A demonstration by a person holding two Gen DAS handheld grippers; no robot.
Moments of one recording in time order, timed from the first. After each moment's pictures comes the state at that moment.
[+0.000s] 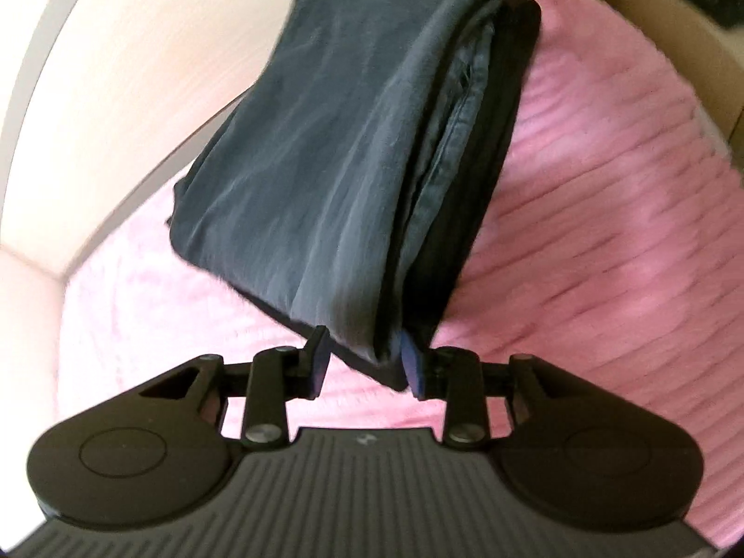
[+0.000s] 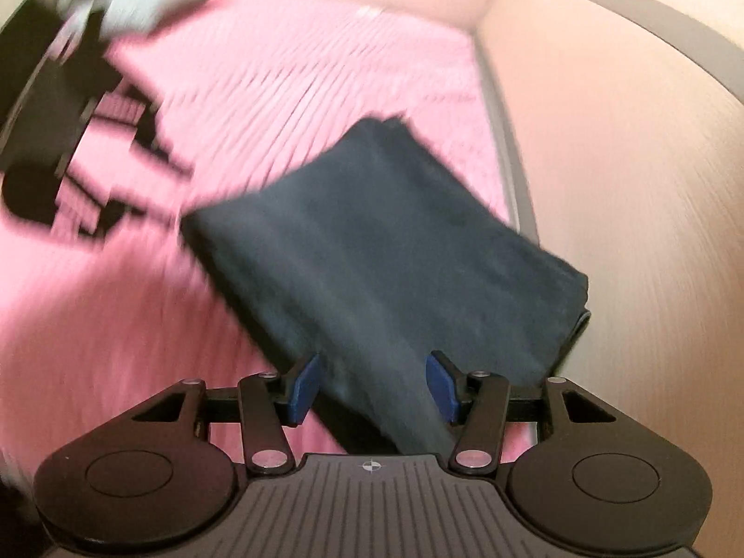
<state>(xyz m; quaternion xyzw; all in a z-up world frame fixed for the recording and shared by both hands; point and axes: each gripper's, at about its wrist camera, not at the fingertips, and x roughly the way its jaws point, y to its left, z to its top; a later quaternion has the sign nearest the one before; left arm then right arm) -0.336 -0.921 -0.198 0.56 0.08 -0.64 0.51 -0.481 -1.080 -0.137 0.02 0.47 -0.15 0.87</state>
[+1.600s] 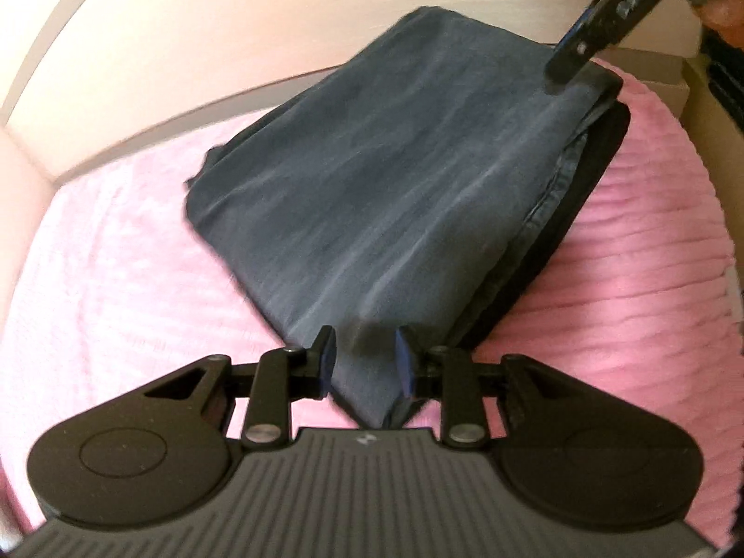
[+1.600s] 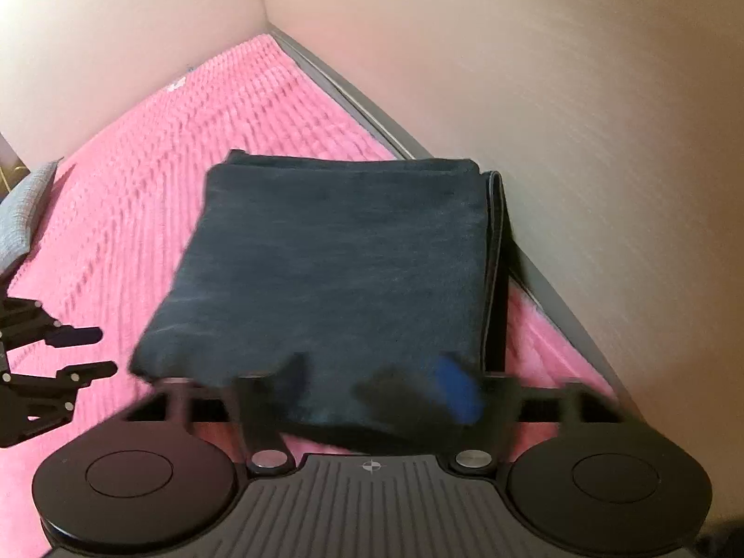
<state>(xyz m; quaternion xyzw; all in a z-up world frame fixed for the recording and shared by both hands) -0.327 -0.954 -0.173 0.49 0.20 -0.62 0.58 -0.544 -1.111 -0.129 0.28 0.41 -0.27 0.82</state>
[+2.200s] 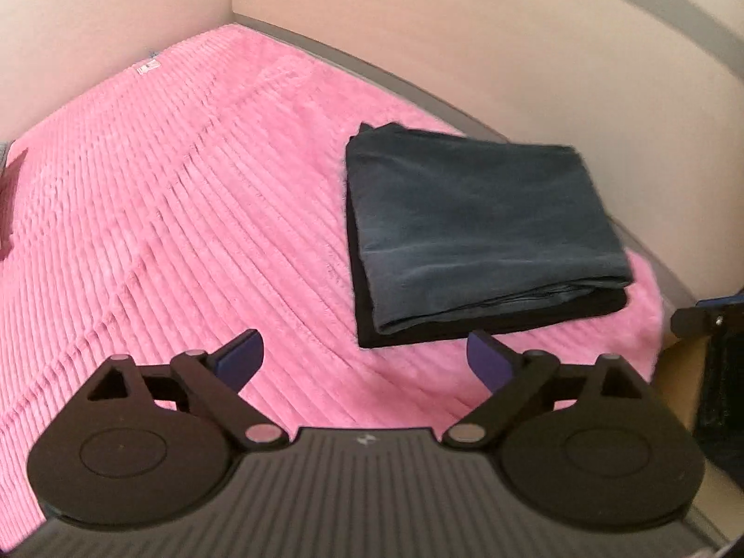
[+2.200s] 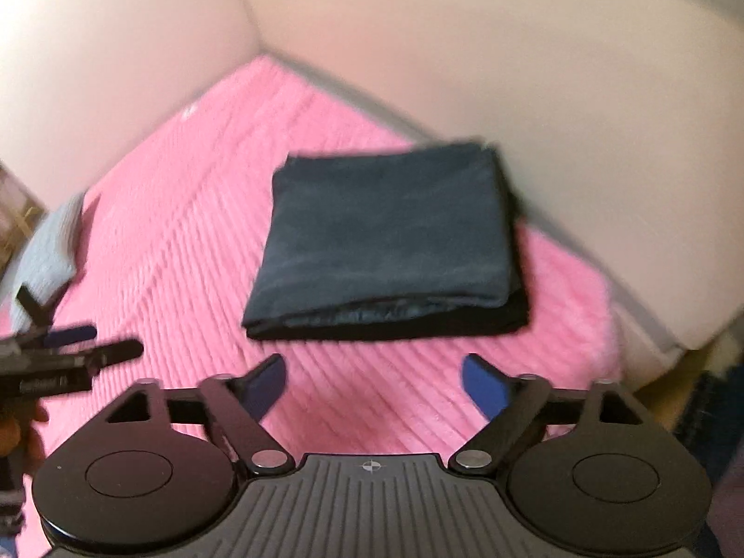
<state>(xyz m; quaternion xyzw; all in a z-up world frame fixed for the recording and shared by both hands) -0.310 -0.857 -0.056 0.26 0.39 -0.51 0.72 -0.584 -0.980 -0.032 0.33 0.35 -0.34 0.81</state>
